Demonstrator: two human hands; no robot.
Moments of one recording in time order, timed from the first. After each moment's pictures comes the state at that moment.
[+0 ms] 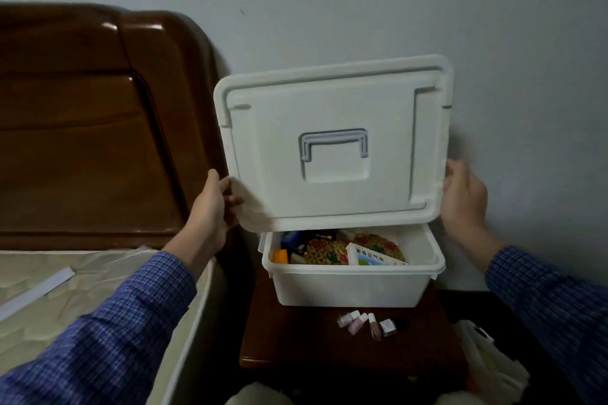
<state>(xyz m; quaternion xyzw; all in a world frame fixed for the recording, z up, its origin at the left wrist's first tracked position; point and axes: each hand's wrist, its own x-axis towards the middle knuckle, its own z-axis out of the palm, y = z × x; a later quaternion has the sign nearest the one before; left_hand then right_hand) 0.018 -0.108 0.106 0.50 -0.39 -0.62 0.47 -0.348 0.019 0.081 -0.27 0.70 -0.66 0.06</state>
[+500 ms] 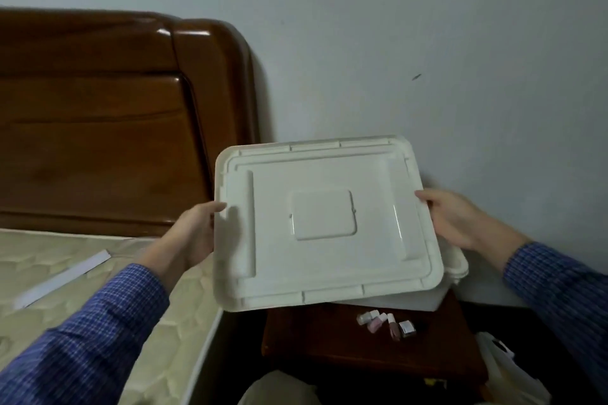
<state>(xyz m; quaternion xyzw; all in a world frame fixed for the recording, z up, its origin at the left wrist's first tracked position) 0.118 -0.086 0.098 0.54 -0.41 -0.63 0.37 -0.312 0.015 0.095 -0.37 0.58 -0.52 0.52</state>
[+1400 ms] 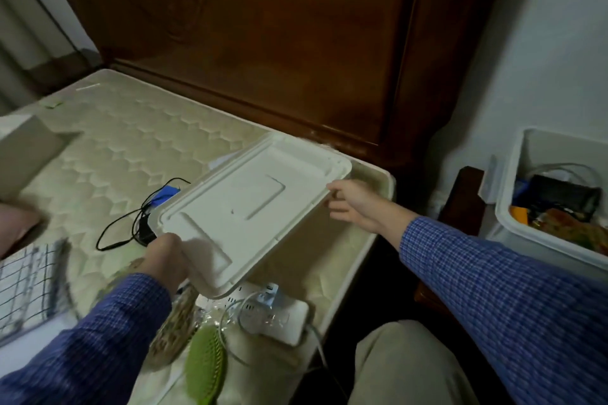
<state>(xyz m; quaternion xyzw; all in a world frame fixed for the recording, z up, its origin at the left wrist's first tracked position) 0.452 0.015 -0.061 0.80 -0.07 -0.36 0.47 0.141 -0.135 -0.057 -0.40 0.53 -0.26 0.71</state>
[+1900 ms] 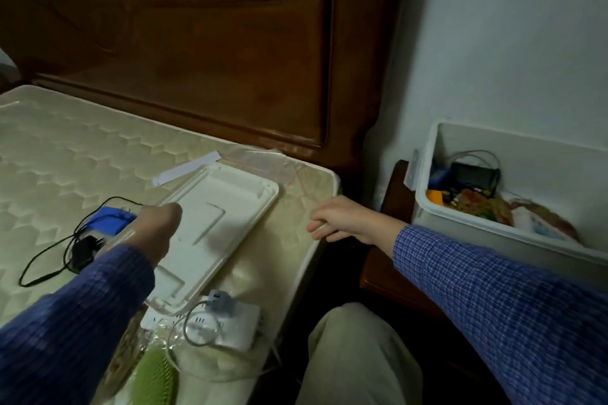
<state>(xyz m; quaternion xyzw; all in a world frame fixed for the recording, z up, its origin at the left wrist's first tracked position) 0.374 -0.061 -0.024 0.85 -0.26 -0.30 0.33 0.046 -0.086 -0.040 -0.54 0.57 -0.13 0.60</state>
